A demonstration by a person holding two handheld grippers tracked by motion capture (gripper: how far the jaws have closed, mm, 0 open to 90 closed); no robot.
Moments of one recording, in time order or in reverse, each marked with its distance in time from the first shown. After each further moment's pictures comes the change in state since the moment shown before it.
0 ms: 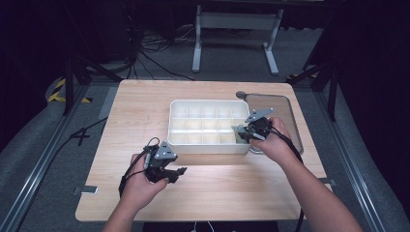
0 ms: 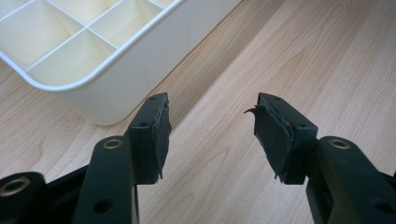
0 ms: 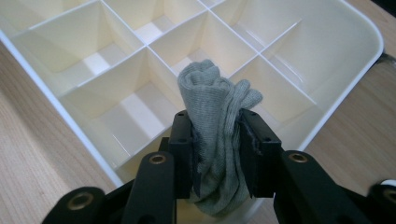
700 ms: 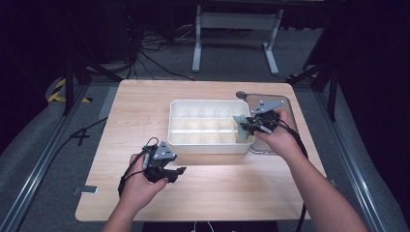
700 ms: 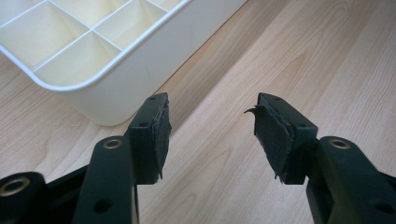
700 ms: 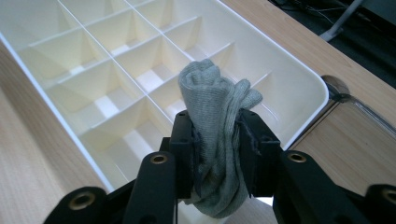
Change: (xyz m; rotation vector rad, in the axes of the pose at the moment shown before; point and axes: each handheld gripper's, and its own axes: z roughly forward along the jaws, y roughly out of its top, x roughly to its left) left arm 0.000 -0.001 -0.002 -0.007 0.003 -0.001; right arm -0.011 0.015 -0.027 -0.131 -0.002 -0.014
